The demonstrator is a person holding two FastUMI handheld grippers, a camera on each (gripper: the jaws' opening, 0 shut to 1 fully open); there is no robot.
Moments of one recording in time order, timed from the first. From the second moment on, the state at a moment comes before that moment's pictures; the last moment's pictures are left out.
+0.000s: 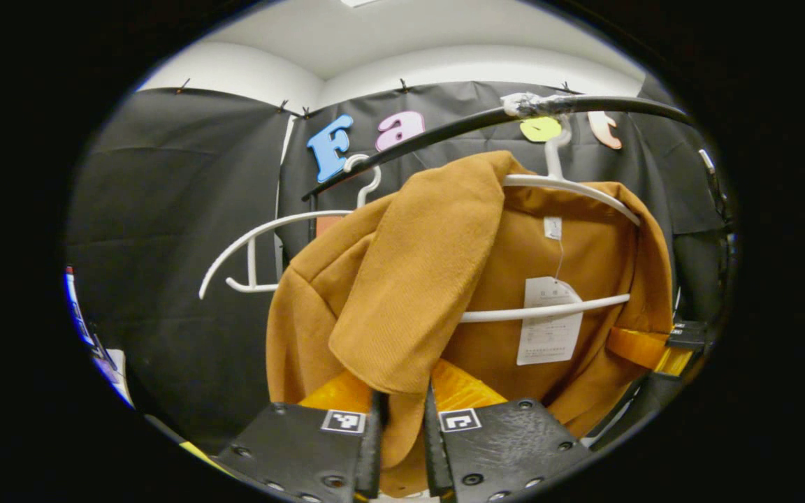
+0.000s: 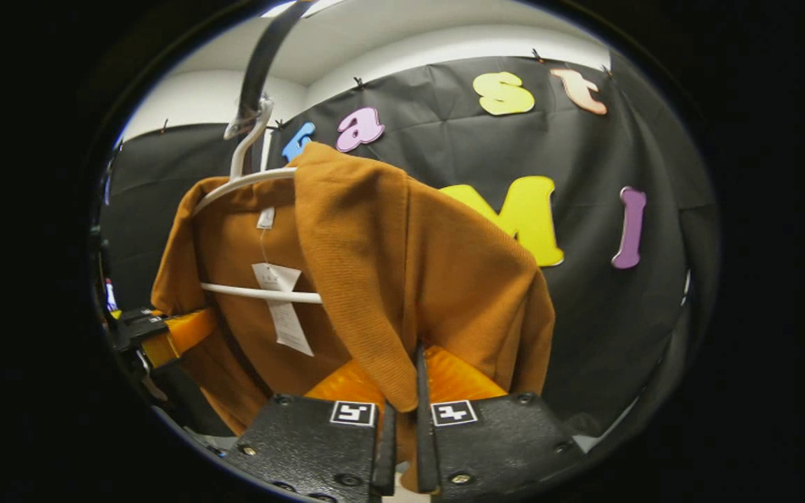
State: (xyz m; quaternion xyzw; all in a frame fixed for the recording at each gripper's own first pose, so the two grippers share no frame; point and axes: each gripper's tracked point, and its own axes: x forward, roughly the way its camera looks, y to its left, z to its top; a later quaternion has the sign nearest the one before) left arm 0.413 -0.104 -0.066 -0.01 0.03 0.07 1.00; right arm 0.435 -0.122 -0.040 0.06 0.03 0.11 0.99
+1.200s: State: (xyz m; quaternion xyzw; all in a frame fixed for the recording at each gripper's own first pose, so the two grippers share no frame) left arm 0.378 -0.080 0.055 -0.04 -0.06 0.00 1.00; right arm 0.360 -0.112 0.078 0.41 -0.06 0.49 0.77
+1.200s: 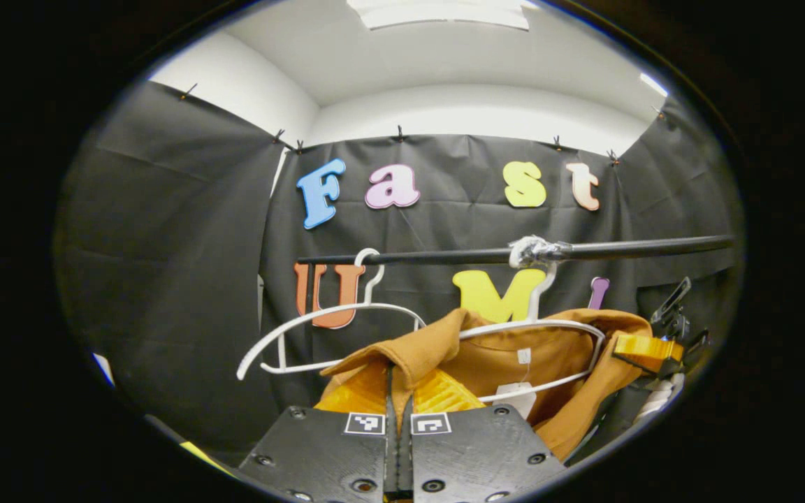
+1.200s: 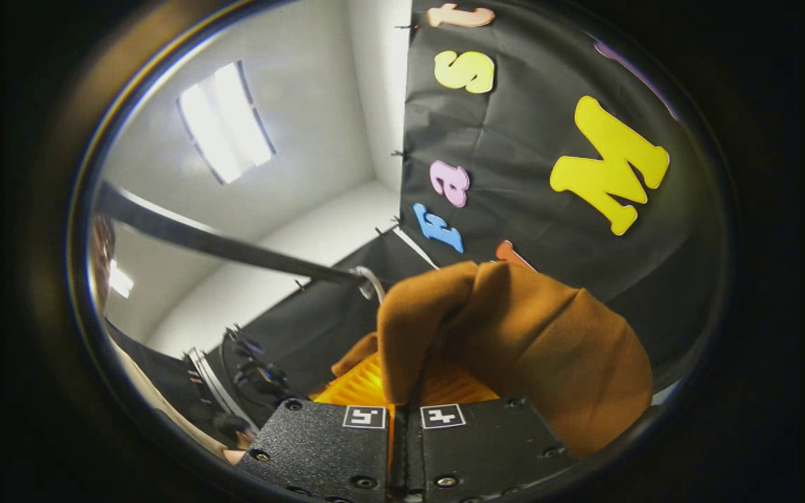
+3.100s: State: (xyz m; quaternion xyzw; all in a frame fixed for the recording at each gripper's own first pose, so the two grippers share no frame) left arm 0.417 -0.042 0.067 -0.07 -0.02 -0.03 1.00; right arm 0.431 -0.230 0.090 0.33 -0.12 0.28 0.89
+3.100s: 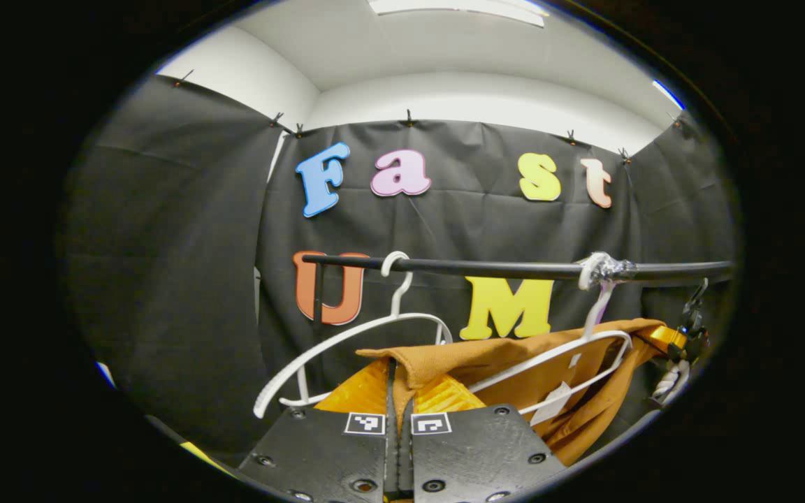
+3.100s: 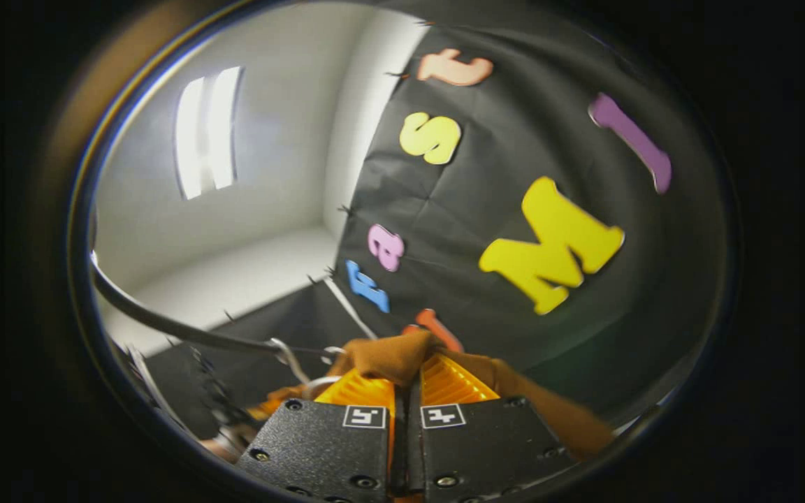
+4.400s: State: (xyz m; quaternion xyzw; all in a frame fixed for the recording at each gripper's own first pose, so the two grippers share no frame) left arm 0.388 -0.013 -0.070 -0.17 0.08 0.00 0.98; right arm 0.430 -0.202 -0.053 0.19 0.05 0.17 0.97
